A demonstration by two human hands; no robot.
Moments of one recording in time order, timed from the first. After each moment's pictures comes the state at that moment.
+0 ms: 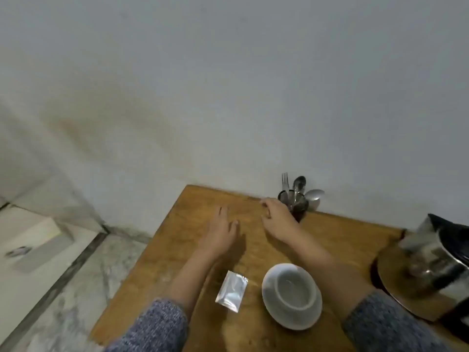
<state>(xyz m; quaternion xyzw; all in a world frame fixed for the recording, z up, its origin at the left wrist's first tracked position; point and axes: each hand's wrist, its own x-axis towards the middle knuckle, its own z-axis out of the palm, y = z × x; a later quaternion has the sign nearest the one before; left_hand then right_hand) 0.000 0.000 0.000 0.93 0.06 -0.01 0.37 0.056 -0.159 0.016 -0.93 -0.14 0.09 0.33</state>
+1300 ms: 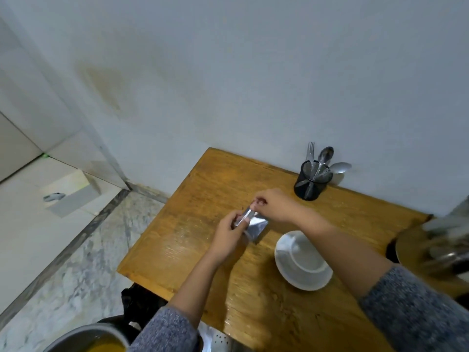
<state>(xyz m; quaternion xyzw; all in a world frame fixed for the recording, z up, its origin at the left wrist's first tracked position) -0.084 0.001 -0.050 0.76 0.12 0.01 0.64 0.014 -0.122 0.019 -0.89 -0.27 0.26 0.25</state>
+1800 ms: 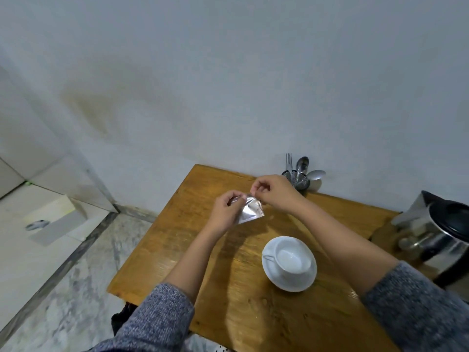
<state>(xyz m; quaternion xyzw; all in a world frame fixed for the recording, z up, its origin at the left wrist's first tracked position) -0.043 -0.016 0.018 0.74 0.09 0.05 0.67 0.021 -0.156 0.064 -0.88 -0.21 0.13 0.40</state>
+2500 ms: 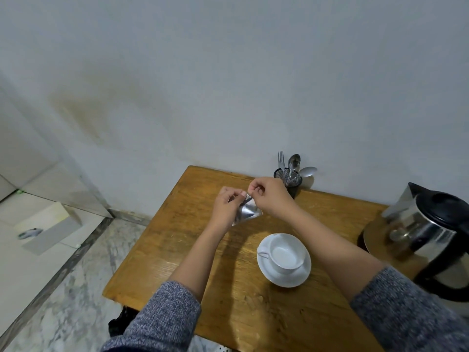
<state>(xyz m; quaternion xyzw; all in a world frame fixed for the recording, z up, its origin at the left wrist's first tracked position) -0.038 -0.036 0.025 0.75 0.11 0.07 0.65 0.006 -0.160 0.054 -0.89 -0.18 0.06 0.41</state>
